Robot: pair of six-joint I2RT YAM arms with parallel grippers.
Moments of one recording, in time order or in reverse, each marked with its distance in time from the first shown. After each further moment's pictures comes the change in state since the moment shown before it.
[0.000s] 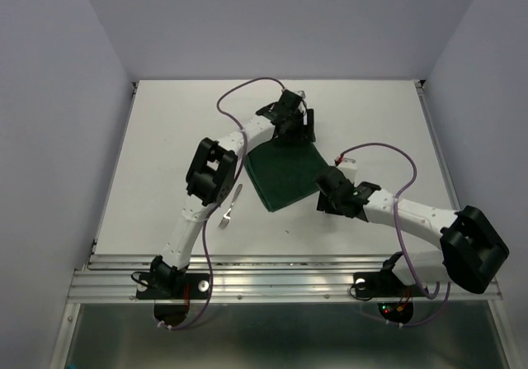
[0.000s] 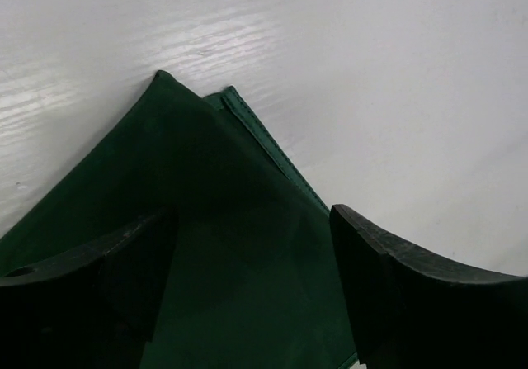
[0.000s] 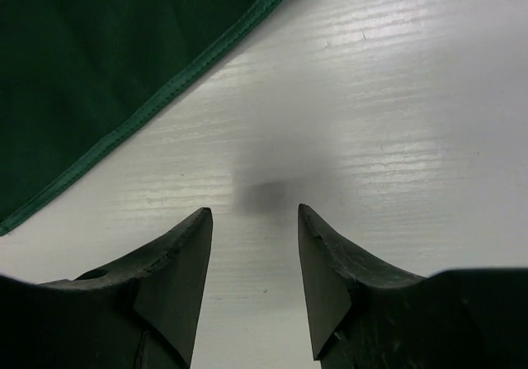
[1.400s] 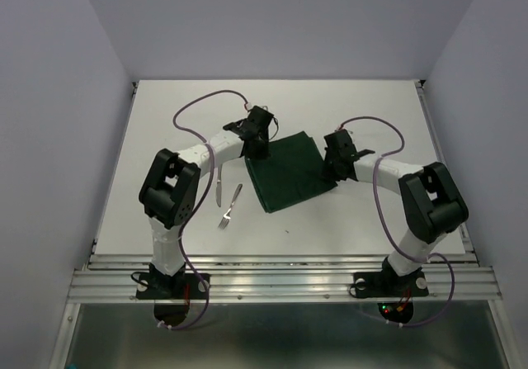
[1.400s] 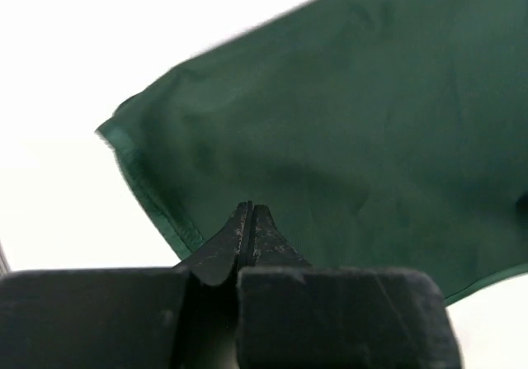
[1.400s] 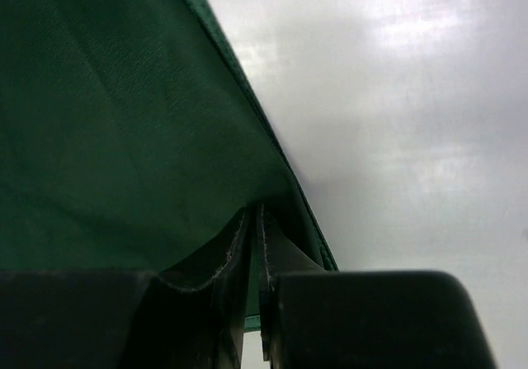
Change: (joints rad) left arm 0.035 -0.494 -0.661 0.011 -0.273 0.034; right arm -0.333 0.417 0.293 0.225 -0.249 -0.265
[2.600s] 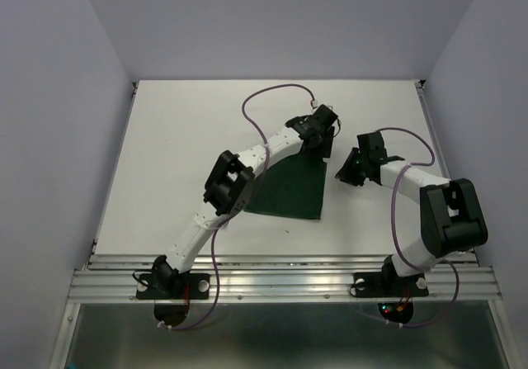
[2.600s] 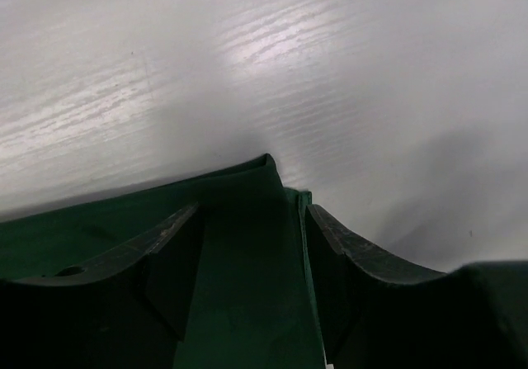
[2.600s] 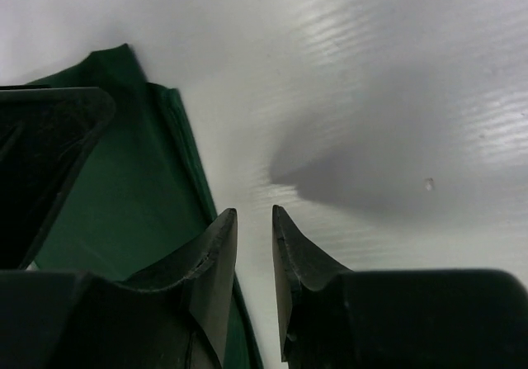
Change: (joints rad) left arm -0.235 0.553 0.843 -0.257 0.008 -0.003; right arm -0.221 -0.198 -0.188 0.026 -0.243 0.164
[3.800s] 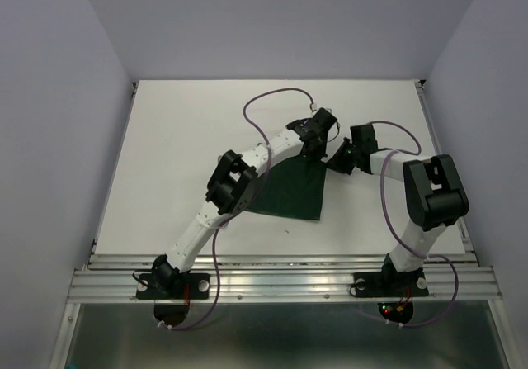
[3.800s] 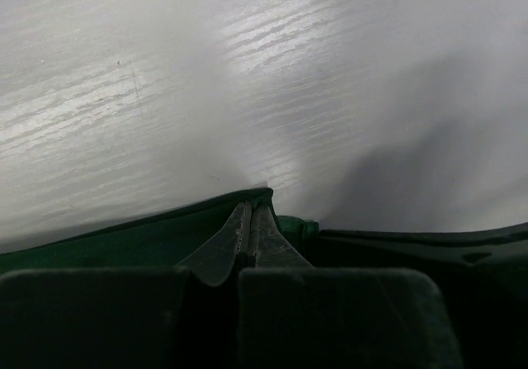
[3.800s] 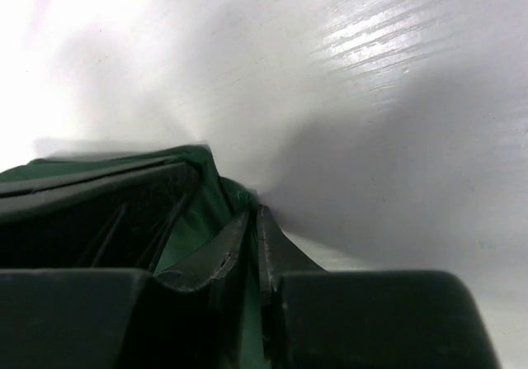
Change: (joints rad) left arm 0.005 0.058 0.015 0.044 0.011 -0.021; right arm 0.000 0.238 0.126 0.187 -0.083 0.069
